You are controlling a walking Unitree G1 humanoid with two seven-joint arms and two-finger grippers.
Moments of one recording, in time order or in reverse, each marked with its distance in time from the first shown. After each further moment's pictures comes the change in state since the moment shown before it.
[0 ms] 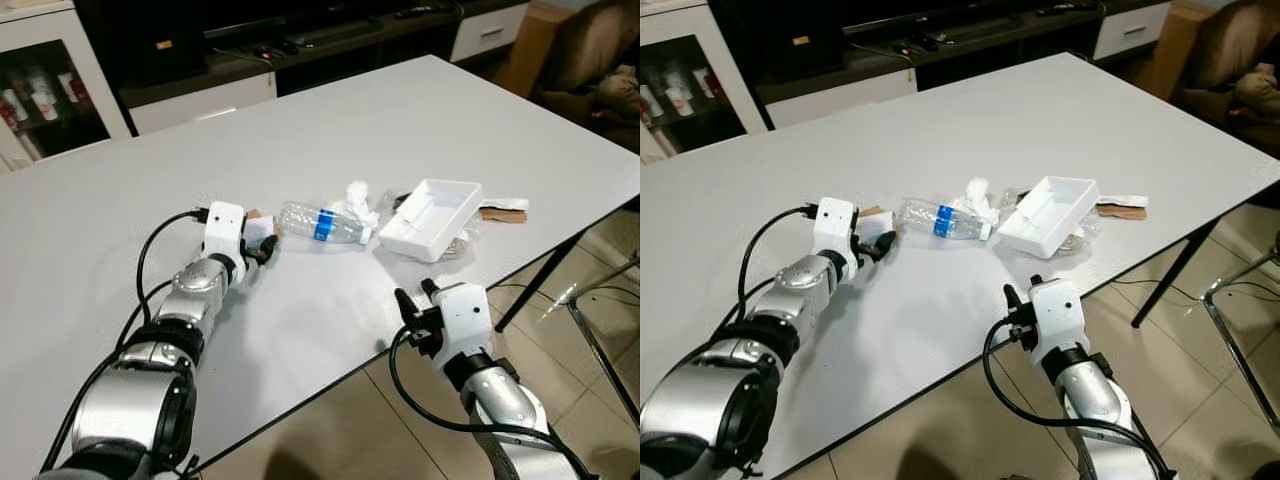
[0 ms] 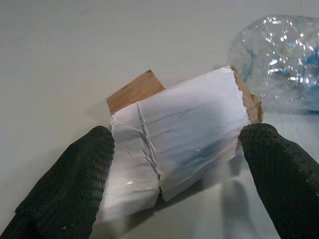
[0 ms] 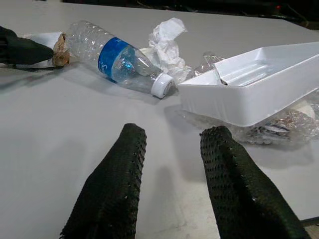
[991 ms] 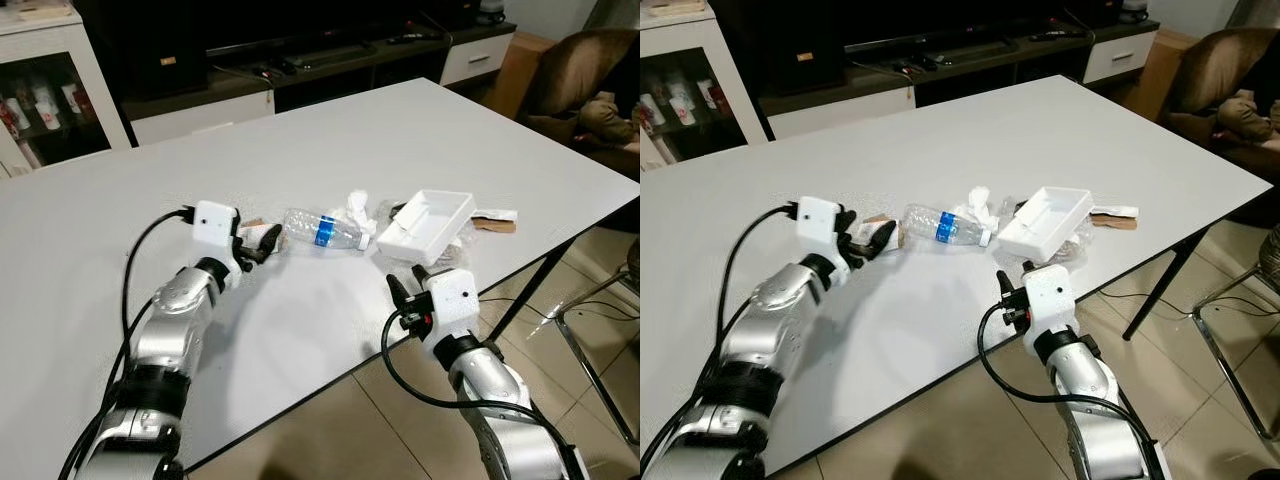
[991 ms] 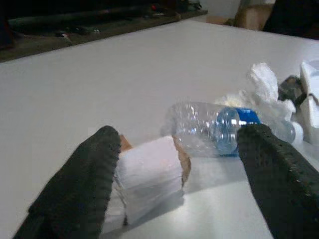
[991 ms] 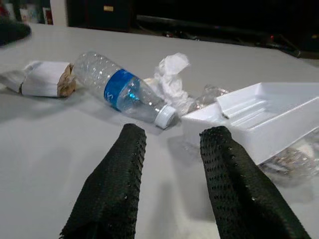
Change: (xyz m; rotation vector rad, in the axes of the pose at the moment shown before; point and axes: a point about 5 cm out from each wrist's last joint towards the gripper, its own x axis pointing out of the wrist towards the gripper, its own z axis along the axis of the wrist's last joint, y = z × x) left arm -0.030 -0.009 0.010 -0.035 -0.201 -0.161; right arm 0.023 -0.003 0.001 0.002 -0.063 0.013
